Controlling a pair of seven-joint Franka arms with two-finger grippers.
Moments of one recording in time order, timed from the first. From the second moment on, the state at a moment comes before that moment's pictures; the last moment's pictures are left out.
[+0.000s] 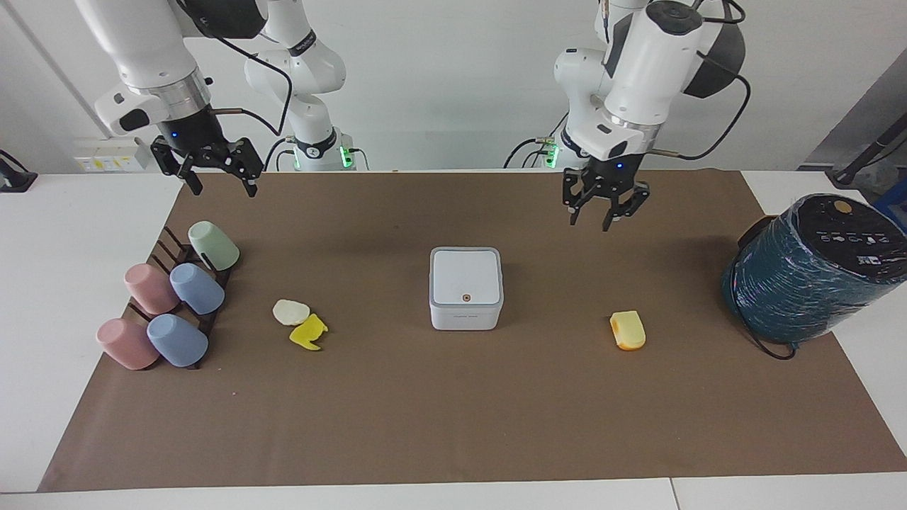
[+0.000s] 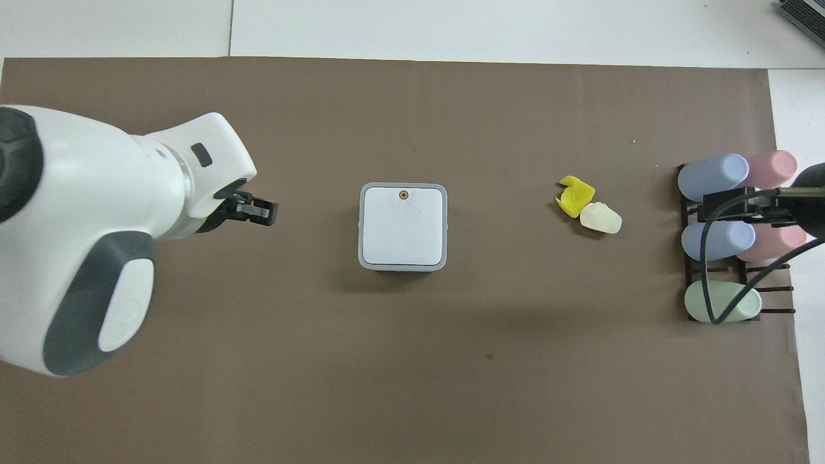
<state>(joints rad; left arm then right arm) -0.43 -0.03 0.01 -1.82 -0.03 2.00 -0.08 0.03 -0.10 -0.03 -1.74 0.02 1.73 0.07</state>
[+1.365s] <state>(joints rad) -0.65 0.29 0.01 -1.86 -0.04 2.58 -0.32 0.03 0.27 -0.02 -2.08 0.08 2.42 -0.19</state>
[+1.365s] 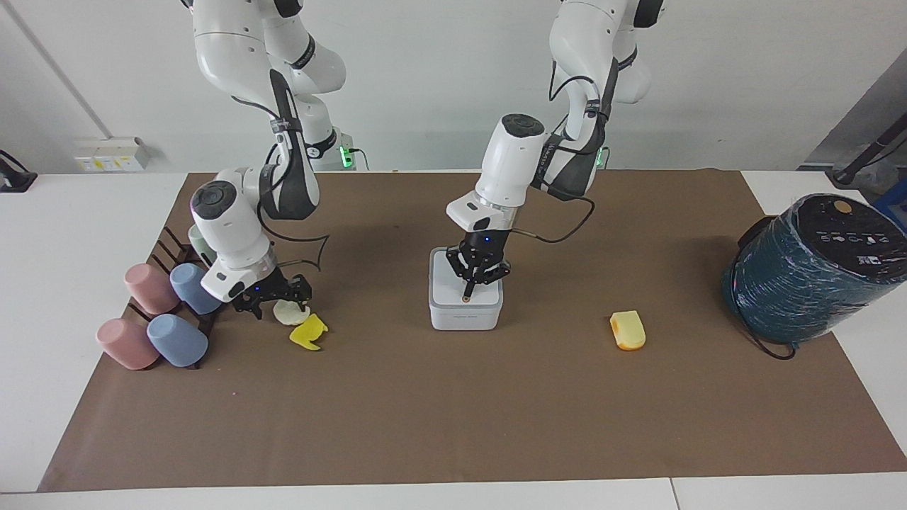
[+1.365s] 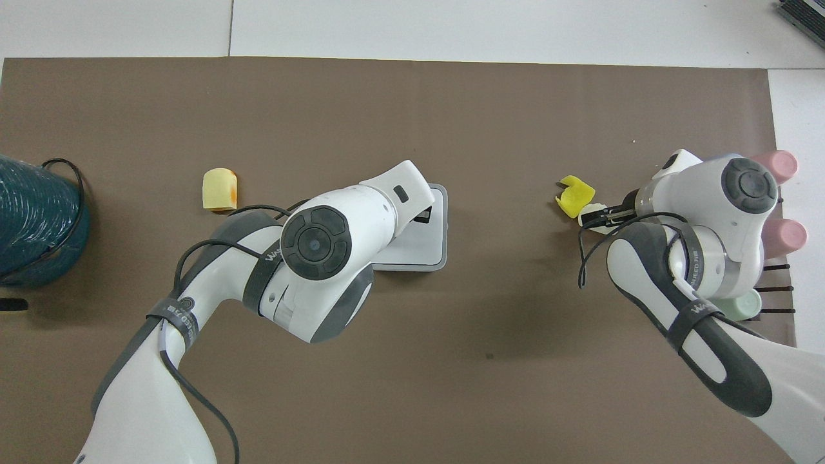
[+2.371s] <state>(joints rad) -0.65 0.08 0.02 -1.86 -0.04 1.77 -0.31 0.03 0.26 -0.01 -1.95 0.14 2.22 -0.15</state>
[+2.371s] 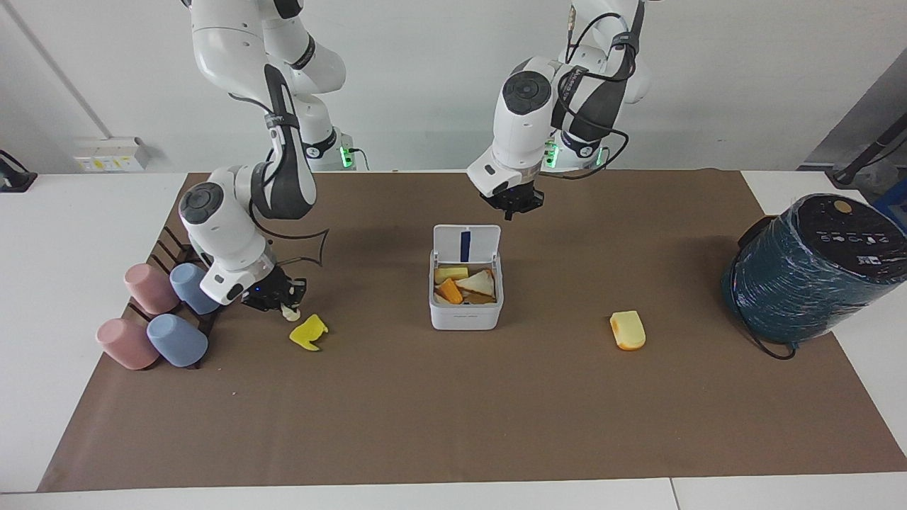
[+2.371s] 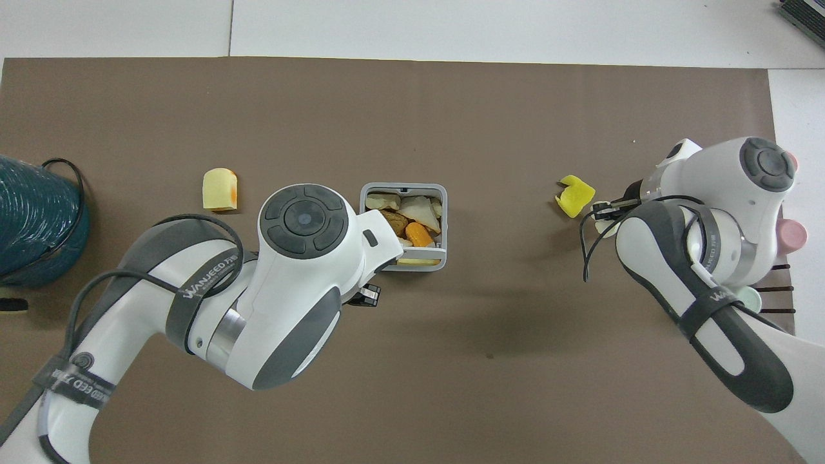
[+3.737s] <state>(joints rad) -0.21 0.18 0.04 -1.90 0.00 2.33 -0.13 0.40 0.31 0.09 -1.79 0.47 2.33 0.64</state>
